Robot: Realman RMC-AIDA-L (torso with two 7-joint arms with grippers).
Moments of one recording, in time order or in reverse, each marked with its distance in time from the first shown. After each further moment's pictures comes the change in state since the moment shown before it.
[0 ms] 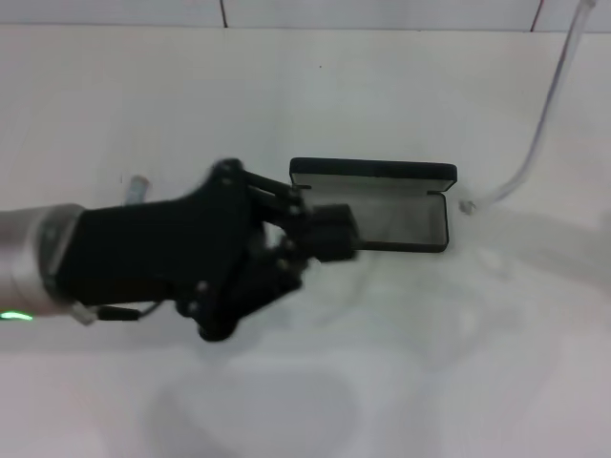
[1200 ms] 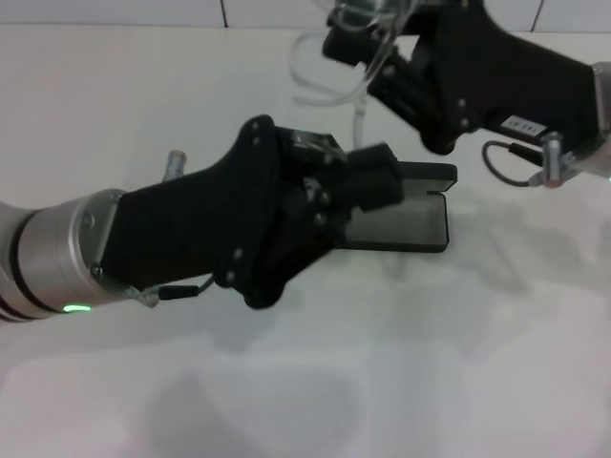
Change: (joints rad) left arm -0.099 -0.003 0.279 -0.236 -0.359 -0.003 0.258; right arm 0.174 0.004 -0.436 0.180 0.071 0.246 -0.275
